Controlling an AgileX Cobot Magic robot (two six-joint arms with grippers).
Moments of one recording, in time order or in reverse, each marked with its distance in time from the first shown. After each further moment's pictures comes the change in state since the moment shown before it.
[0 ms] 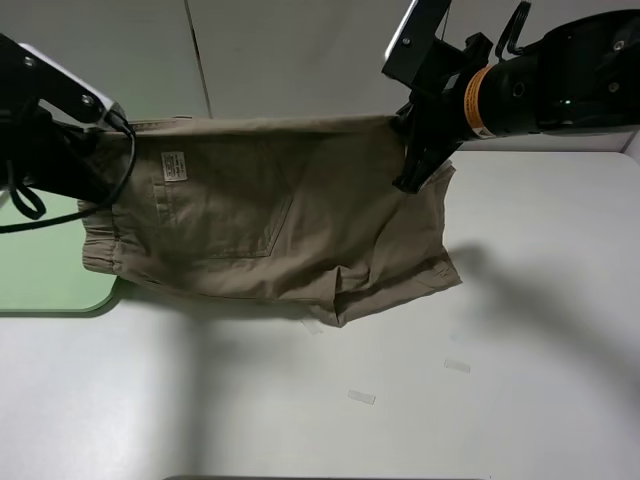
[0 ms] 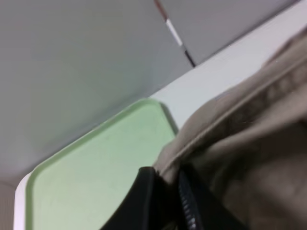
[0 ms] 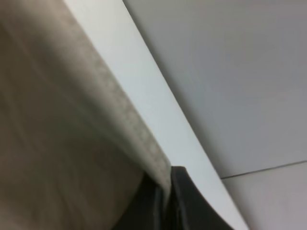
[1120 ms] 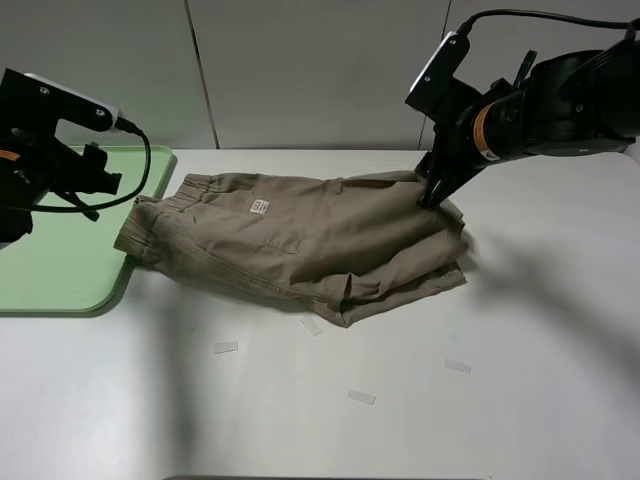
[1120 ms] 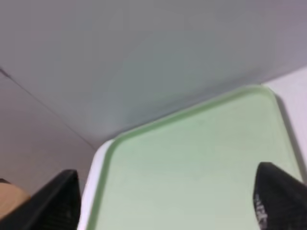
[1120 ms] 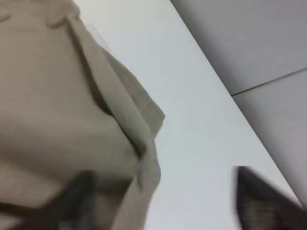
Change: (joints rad) left arm 0.002 0.302 -0.002 0.039 -0.552 -0.311; right arm -0.078 0.111 -0.008 0.056 0.079 0.000
